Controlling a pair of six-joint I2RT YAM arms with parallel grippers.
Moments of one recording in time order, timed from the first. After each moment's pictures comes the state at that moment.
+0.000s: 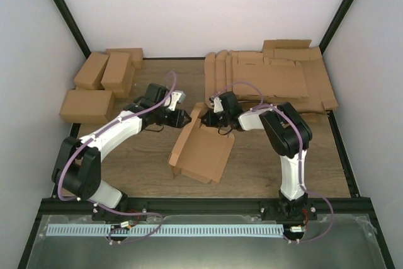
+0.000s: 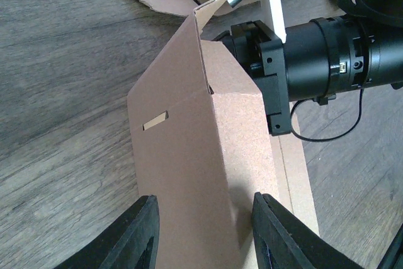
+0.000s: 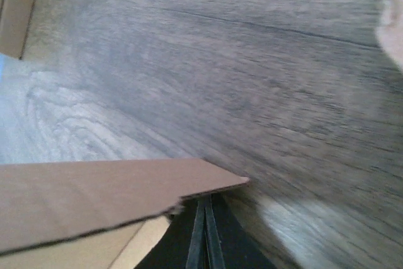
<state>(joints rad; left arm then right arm) -0.46 1.51 1.02 -0.40 0.44 -0.21 0.53 2.02 1.05 0.21 -0.49 0.52</state>
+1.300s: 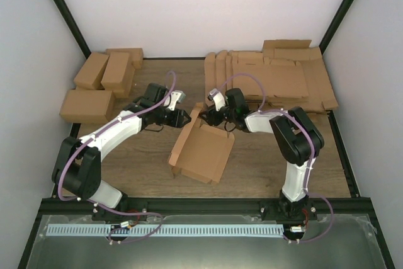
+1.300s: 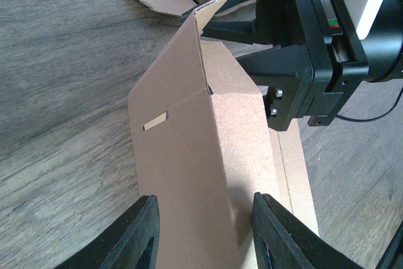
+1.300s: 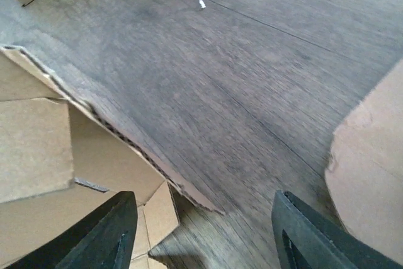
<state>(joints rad) -0.45 1.51 1.02 -0.40 0.45 -0.21 0.51 1.88 0.97 0.30 -0.43 0.02</state>
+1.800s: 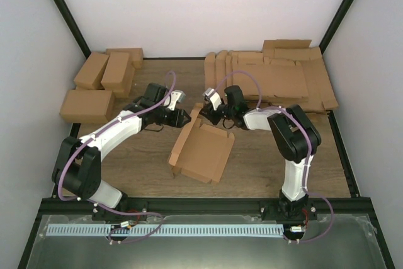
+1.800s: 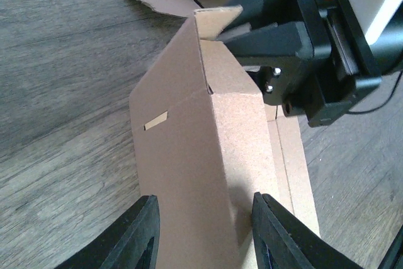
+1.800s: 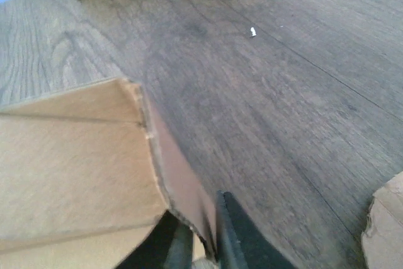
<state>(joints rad) -0.45 1.51 1.02 -0.40 0.45 -0.21 0.49 1.93 1.03 0.33 -0.58 -0.15</state>
